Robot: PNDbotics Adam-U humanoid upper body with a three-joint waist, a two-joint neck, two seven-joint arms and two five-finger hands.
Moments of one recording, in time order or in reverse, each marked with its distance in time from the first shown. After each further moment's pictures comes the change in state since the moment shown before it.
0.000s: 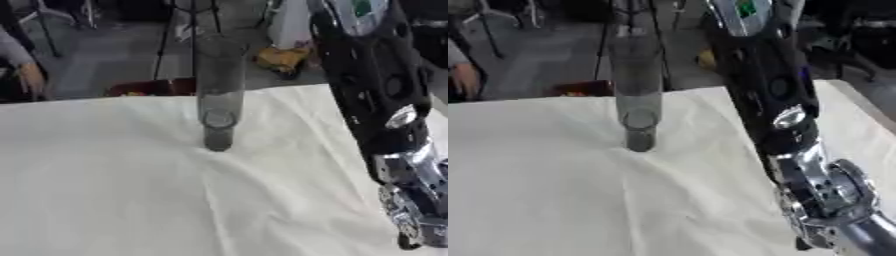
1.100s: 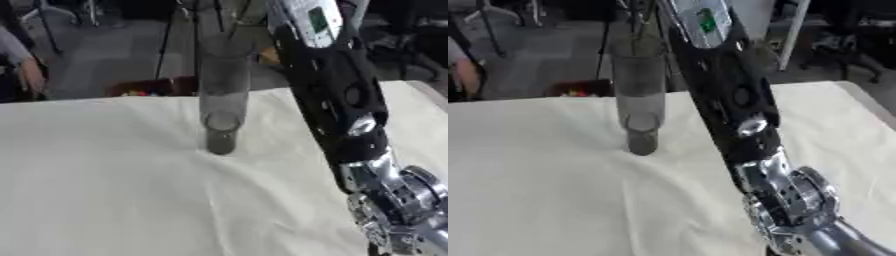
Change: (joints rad) left arm -0.030 0.000 -0.006 0.000 0.010 -0.007 -0.008; right arm -0.028 0.046 -0.022 0.078 -0.013 -0.084 -0.044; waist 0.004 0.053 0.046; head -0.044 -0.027
